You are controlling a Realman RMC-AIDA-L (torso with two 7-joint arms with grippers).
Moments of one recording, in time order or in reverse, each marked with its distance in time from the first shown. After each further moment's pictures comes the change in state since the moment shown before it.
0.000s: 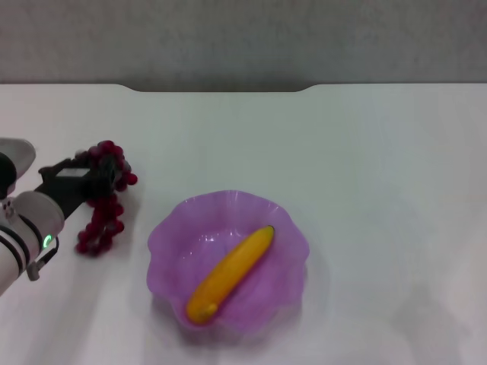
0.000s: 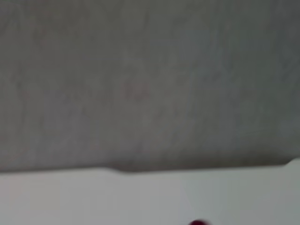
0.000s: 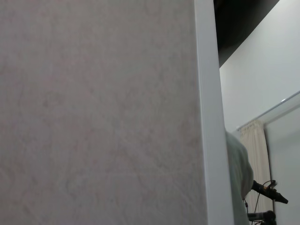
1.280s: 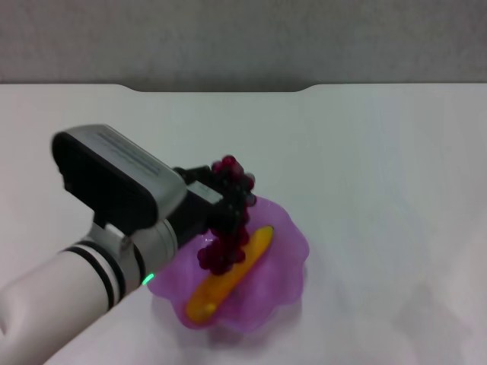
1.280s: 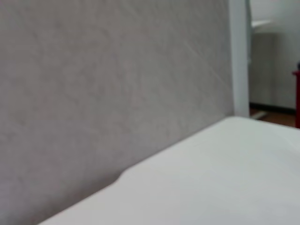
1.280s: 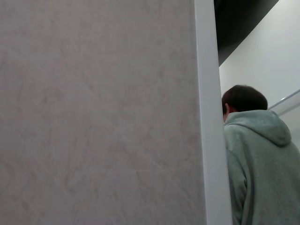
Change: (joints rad) left arm 0.131 0.000 0.299 -0.477 0.007 -0.248 0.317; right arm -0.001 0.000 0.000 0.007 0.001 0.005 0.000
